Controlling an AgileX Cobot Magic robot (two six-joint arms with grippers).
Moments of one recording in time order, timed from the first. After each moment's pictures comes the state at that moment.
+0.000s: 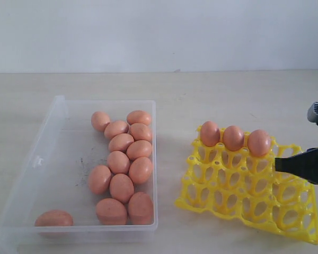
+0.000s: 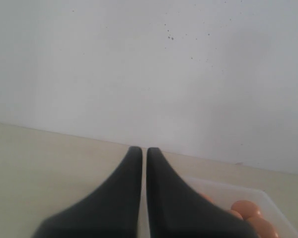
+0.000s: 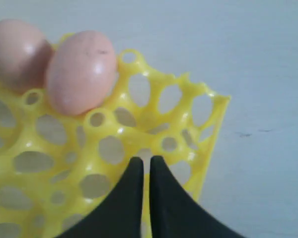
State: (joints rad) left arm 0.01 0.00 0.00 -0.39 0.02 0.19; right arm 0.14 1.41 -0.37 -0.11 -0.13 0.24
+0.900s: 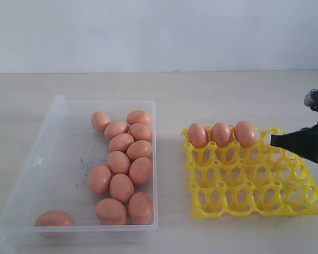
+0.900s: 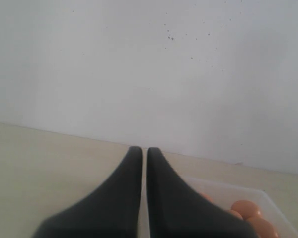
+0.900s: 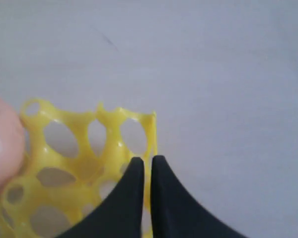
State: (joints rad) left arm 0.01 0.00 0.00 -0.39 0.02 0.19; right arm 0.04 1.72 -0.50 -0.13 -0.45 0.22
